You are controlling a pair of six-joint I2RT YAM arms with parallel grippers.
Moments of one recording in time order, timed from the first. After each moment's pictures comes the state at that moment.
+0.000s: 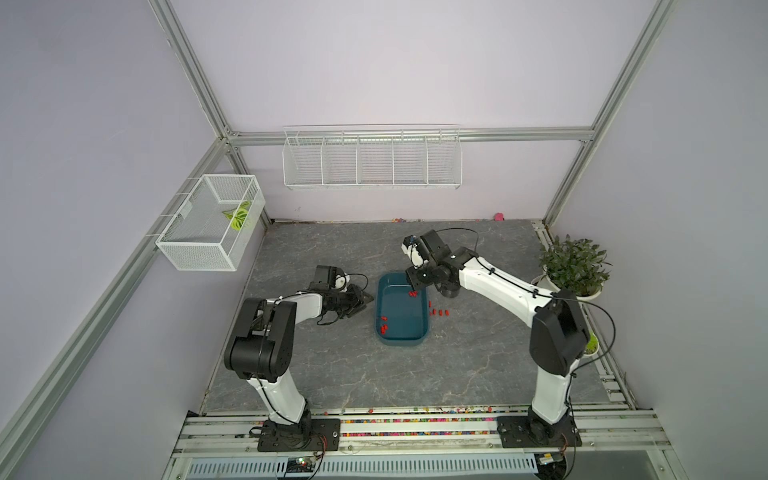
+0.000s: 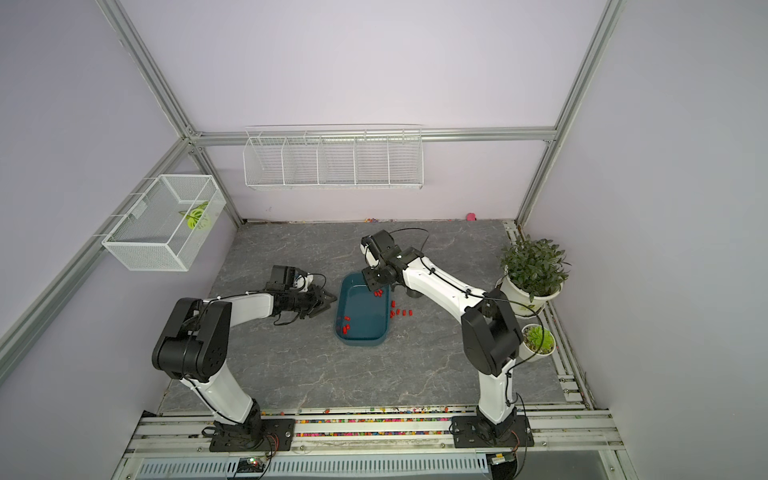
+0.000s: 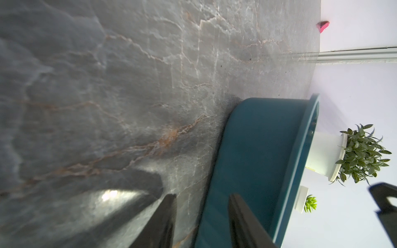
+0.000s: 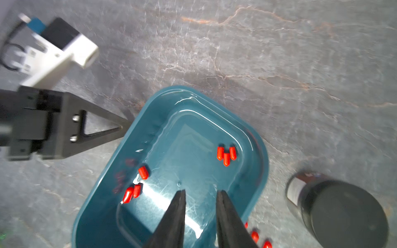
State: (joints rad) left arm -0.21 1.75 0.84 -0.05 0.65 -0.72; right arm 0.68 1.94 1.63 -0.69 -0.04 0.16
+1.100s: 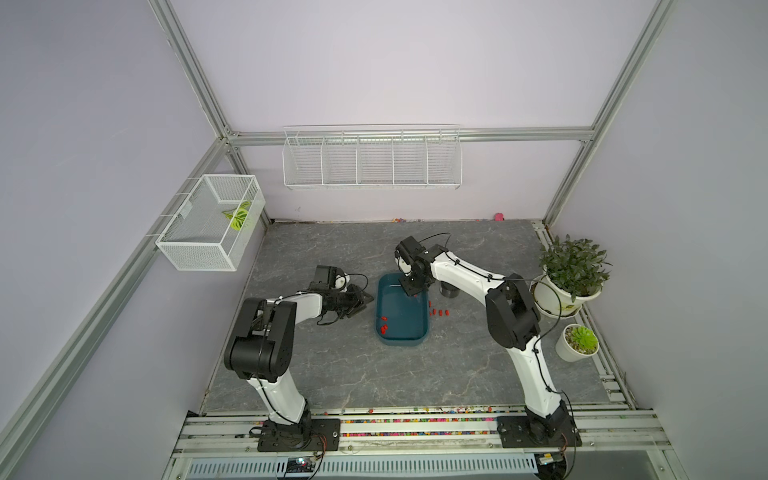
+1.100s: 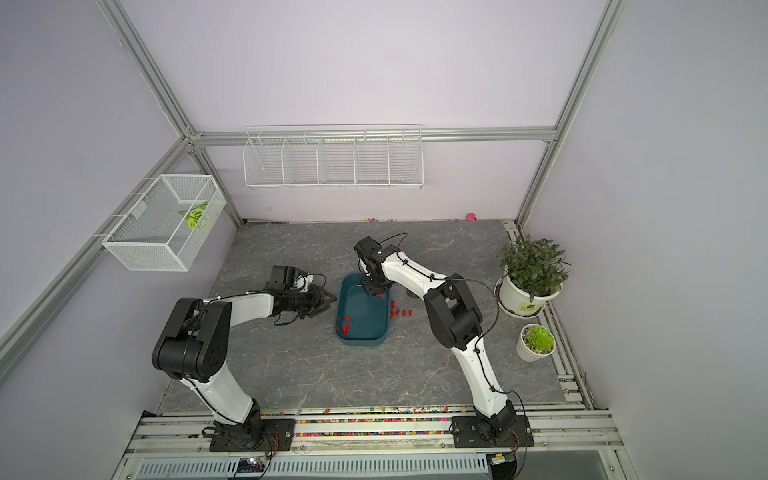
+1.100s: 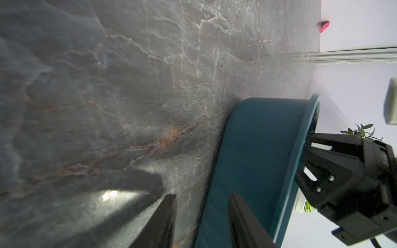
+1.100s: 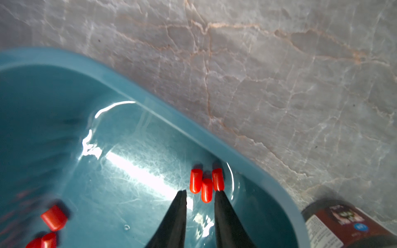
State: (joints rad) left arm -0.21 1.75 0.84 -0.05 0.65 -0.72; right arm 0.67 2.27 1.90 -0.90 0.04 0.11
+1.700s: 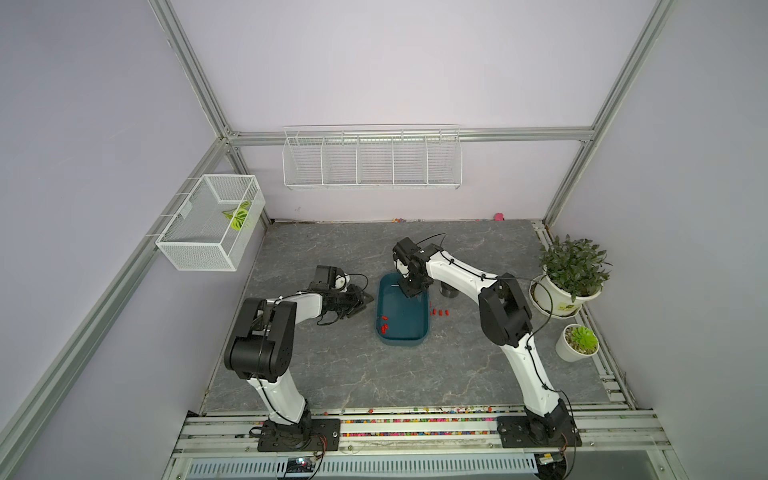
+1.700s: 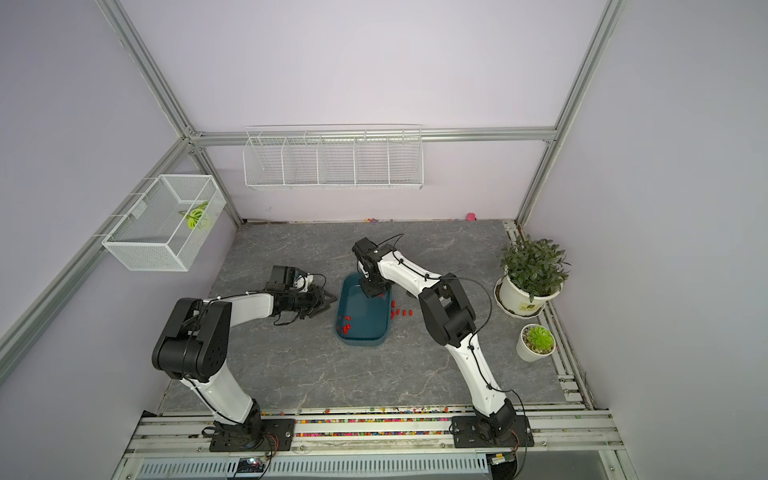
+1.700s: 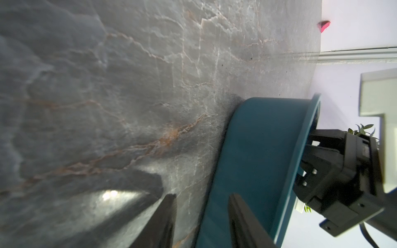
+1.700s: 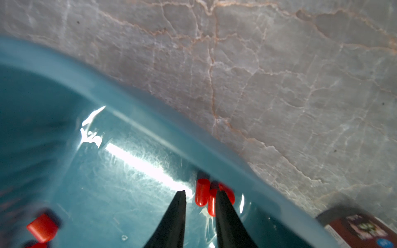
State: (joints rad) left arm -0.21 1.75 0.84 -0.05 0.65 -0.72; right arm 0.67 2.35 1.99 -0.97 0.04 0.11
